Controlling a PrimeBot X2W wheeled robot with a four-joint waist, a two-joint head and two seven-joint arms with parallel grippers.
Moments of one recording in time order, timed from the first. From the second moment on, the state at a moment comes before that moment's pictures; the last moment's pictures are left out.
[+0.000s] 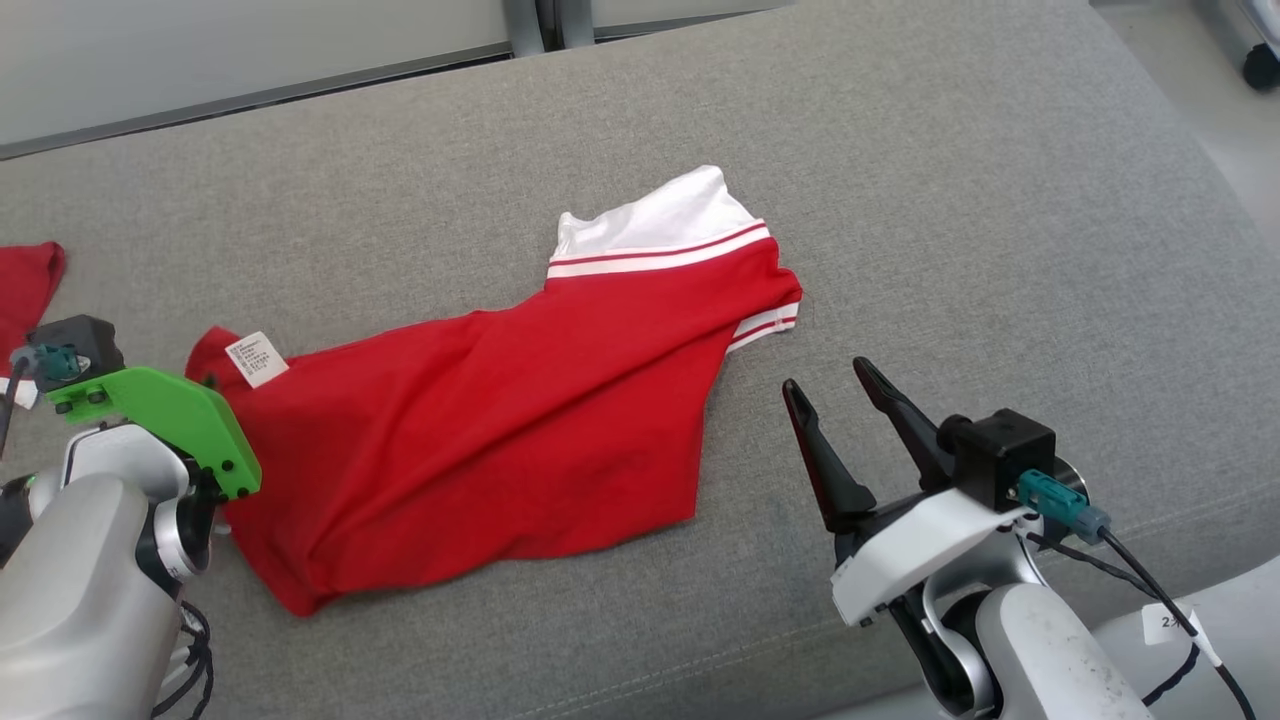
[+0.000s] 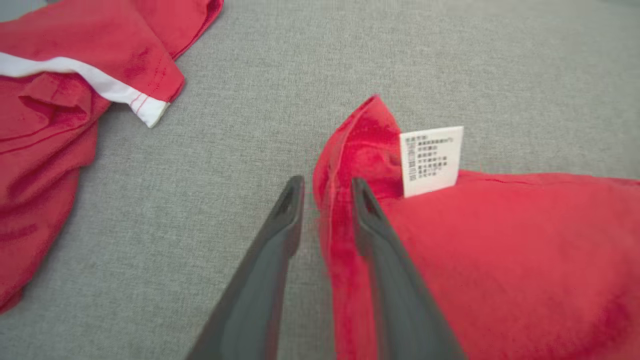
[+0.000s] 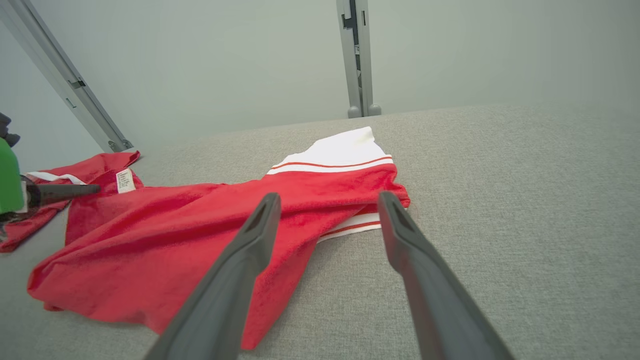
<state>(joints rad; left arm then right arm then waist) -0.62 0.46 -0.50 0.69 -0.85 0.26 0.23 -0.18 -0.05 0.27 0.05 0.24 0.13 -0.03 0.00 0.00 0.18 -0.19</state>
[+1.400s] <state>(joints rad) -0.09 0.34 -0.47 0.17 -0.76 0.21 -0.26 -0.09 -0.05 0.08 0.23 0.25 0.13 -0.09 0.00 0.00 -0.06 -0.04</state>
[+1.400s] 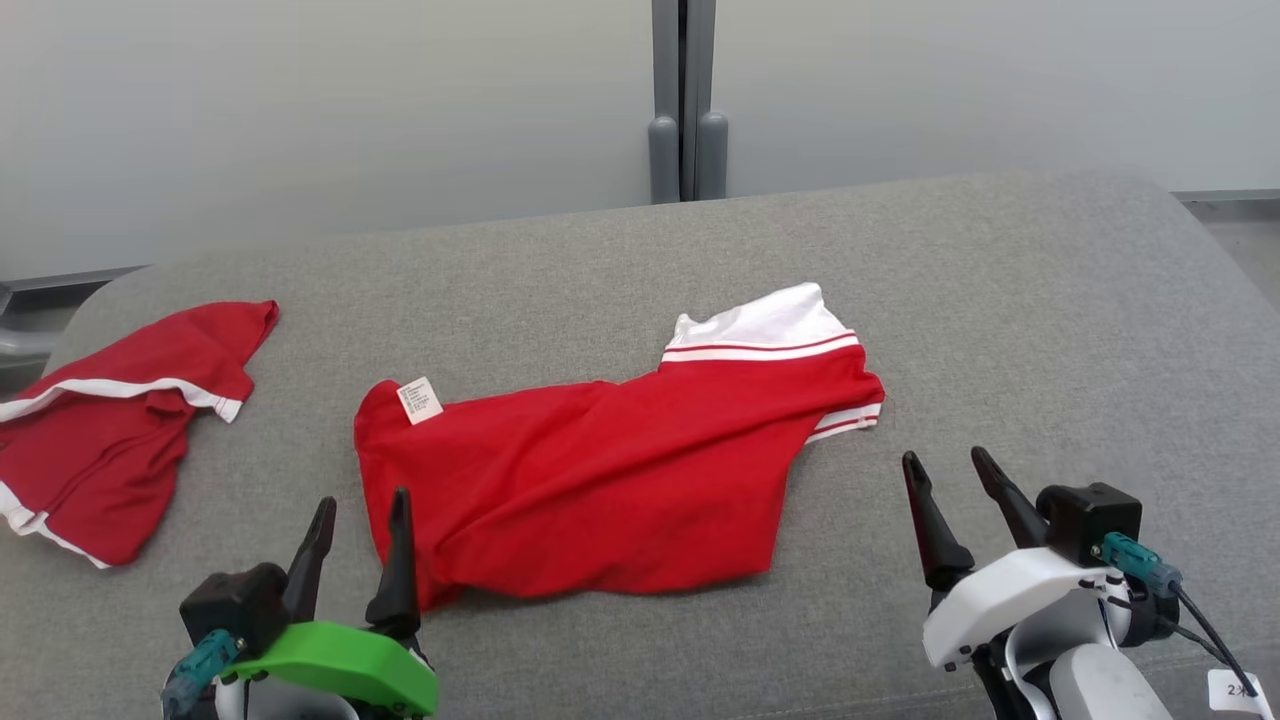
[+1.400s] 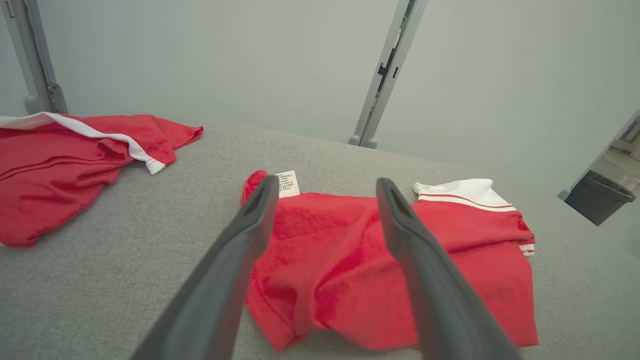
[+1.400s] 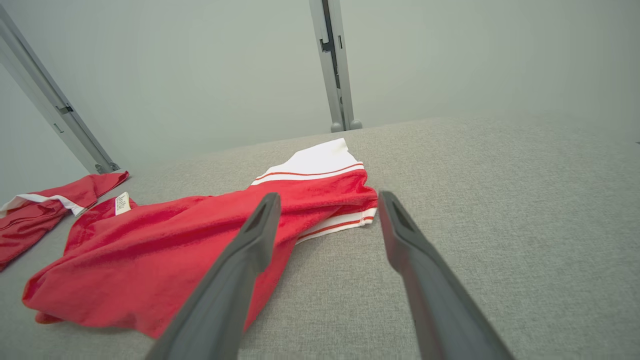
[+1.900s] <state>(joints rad) 0.04 0.31 -0.37 0.09 -0.72 0.18 -0.26 -0.07 -0.05 0.04 0.29 0.22 0.13 -0.13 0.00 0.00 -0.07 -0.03</state>
